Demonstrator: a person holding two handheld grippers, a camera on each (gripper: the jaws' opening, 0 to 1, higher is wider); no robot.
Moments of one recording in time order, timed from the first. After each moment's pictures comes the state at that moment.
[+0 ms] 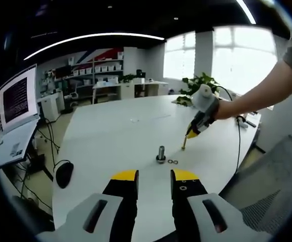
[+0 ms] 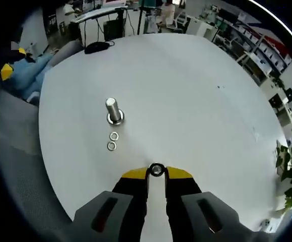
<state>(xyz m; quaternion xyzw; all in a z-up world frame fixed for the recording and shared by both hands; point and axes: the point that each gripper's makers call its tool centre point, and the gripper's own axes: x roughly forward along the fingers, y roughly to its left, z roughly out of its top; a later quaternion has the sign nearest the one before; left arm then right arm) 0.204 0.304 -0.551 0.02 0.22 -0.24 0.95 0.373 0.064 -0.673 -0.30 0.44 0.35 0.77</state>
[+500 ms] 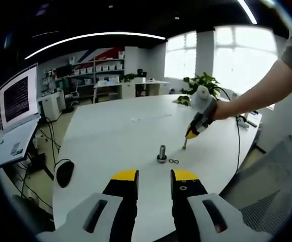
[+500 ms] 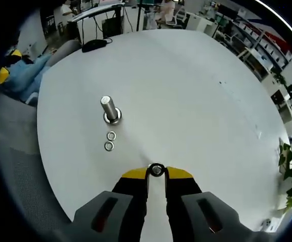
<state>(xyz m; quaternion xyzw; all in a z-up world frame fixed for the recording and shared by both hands) 0.205 0.306 -0.553 0.02 0.22 -0.23 0.95 0.376 0.063 -0.680 -0.31 0.45 0.35 0.76</state>
